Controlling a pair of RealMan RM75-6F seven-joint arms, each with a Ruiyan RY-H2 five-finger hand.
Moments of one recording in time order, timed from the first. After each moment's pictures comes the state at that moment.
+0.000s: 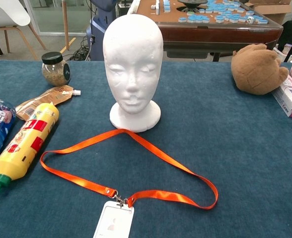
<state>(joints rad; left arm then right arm) -0.30 -1.07 -0.06 -1.78 1.58 1.21 -0.09 0.09 -0.96 0.06 -1.83 -1.53 1.46 0.00</state>
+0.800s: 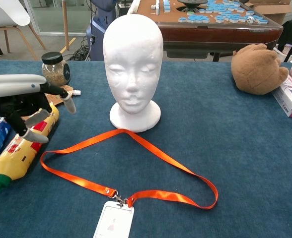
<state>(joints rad) -0.62 -1.24 -0.14 -1.83 1.15 0.87 0.31 0.07 -0.94 0.05 -1.81 -1.51 1.46 0.03</state>
